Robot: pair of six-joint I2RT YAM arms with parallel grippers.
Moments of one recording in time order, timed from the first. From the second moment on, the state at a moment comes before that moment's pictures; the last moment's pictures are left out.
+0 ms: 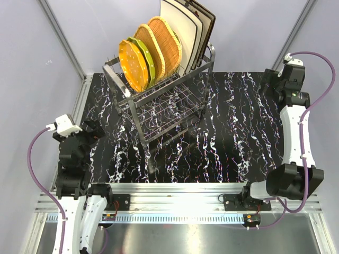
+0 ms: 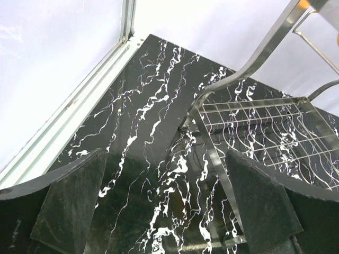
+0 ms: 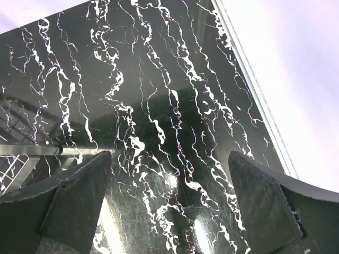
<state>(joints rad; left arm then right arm) -0.03 0.40 0.71 -0.43 -0.30 -0.30 -0.19 1.39 1.49 -0.65 0.10 0.12</state>
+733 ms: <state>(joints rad) -0.03 0.46 0.98 -0.59 -0.25 -0.48 -0.19 1.26 1.48 -0.71 -0.77 -0.26</state>
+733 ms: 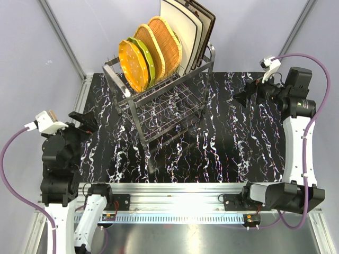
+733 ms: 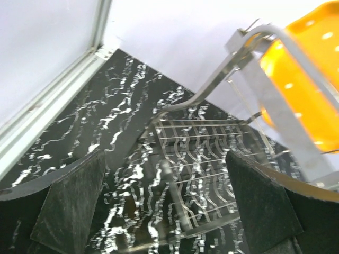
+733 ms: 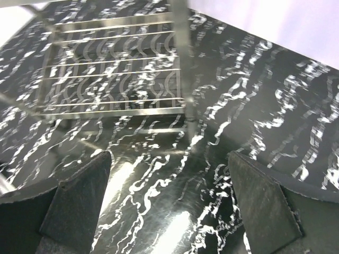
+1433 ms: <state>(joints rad) -0.03 0.84 1.41 -0.60 0.09 -0.66 -0.19 1.26 1.46 -0.72 -0.88 -0.26</state>
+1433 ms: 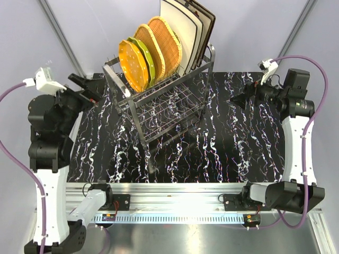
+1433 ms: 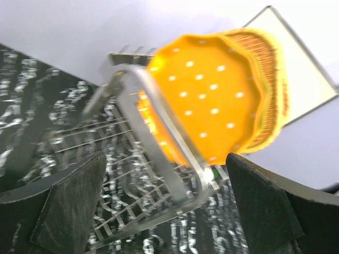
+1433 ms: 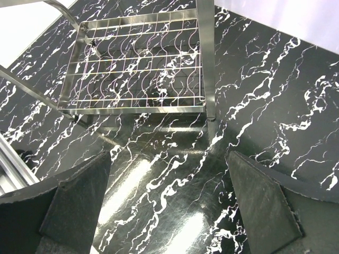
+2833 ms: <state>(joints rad) -0.28 1.46 1.99 -0.66 0.14 -0.89 -0.19 1.25 1.41 -0.61 -0.91 -0.10</state>
